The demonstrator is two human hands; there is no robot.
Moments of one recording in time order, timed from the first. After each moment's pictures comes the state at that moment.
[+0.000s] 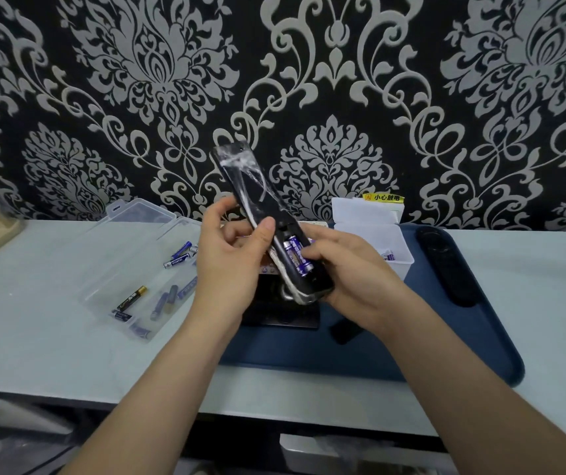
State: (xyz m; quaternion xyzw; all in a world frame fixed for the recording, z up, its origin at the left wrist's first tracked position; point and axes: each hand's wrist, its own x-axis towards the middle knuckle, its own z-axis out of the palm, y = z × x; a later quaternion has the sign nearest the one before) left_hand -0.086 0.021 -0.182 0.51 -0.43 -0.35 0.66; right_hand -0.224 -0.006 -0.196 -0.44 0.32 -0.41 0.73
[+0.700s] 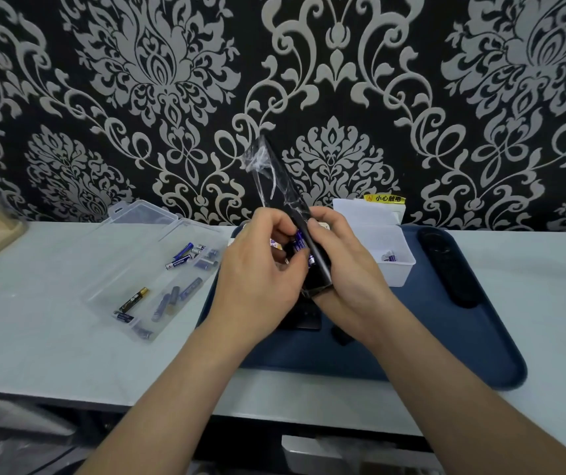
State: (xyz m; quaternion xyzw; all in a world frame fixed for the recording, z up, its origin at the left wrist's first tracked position) left_hand -0.095 0.033 -0.183 0.54 -0.67 -0.07 0.50; right_hand -0.210 0.000 -0.198 -0.39 0.27 -0.51 0.72
